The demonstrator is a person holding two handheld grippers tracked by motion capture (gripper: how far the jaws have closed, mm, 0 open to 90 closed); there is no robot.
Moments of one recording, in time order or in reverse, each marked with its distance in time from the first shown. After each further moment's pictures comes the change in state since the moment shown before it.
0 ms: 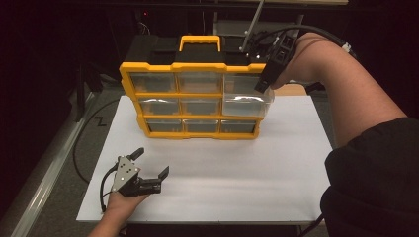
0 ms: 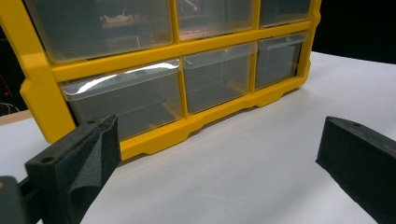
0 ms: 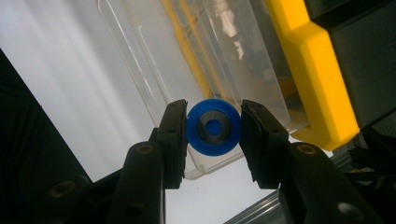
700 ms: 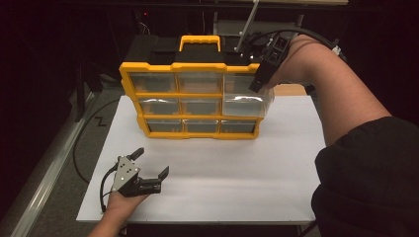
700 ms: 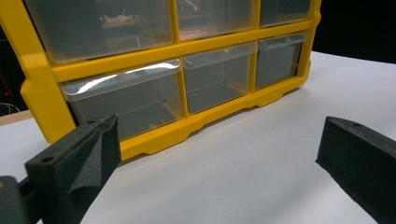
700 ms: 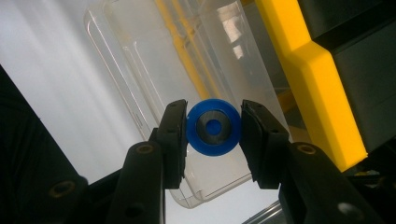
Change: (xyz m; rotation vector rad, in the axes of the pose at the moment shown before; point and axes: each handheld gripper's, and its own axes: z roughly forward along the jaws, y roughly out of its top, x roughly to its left) left arm 0.000 0.000 0.000 -0.002 0.001 -0.001; right arm -0.002 0.008 0.010 -0.013 0.008 0.018
